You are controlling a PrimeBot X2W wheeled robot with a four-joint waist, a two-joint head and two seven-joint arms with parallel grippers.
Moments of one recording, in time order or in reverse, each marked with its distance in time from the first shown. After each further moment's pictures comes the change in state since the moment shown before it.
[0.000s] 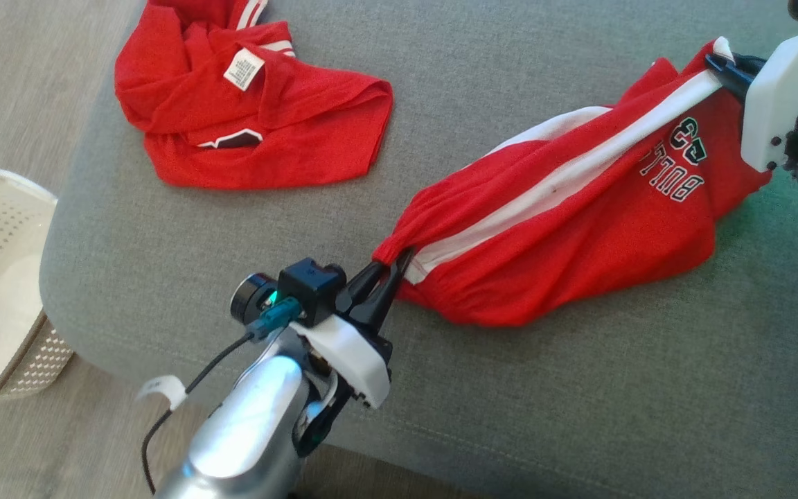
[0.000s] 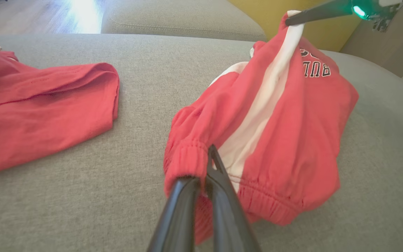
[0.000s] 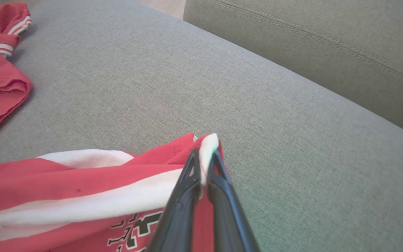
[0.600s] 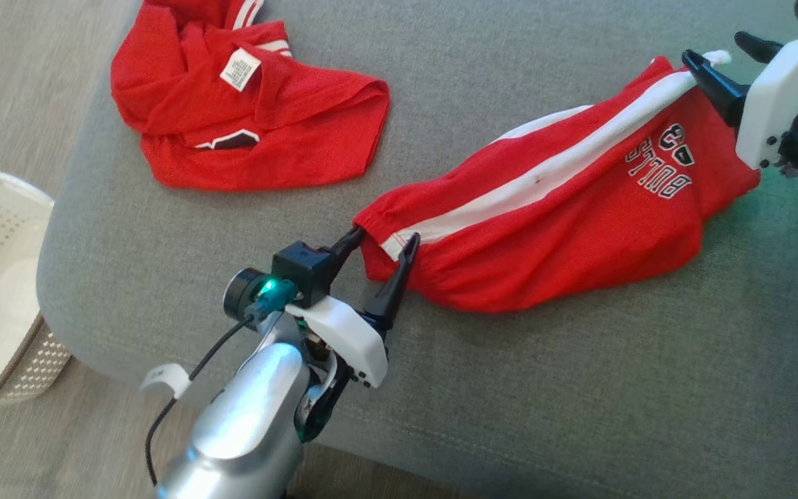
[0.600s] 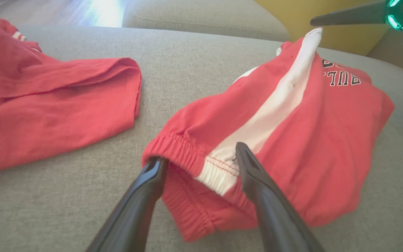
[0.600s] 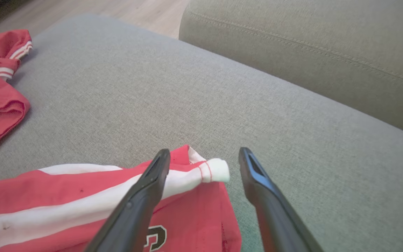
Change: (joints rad) left arm -0.053 -0.024 0.005 0.087 -0.041 0.058 -0.009; right arm -0.064 0.006 0.146 0.130 0.111 0.000 -0.192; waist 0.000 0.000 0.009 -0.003
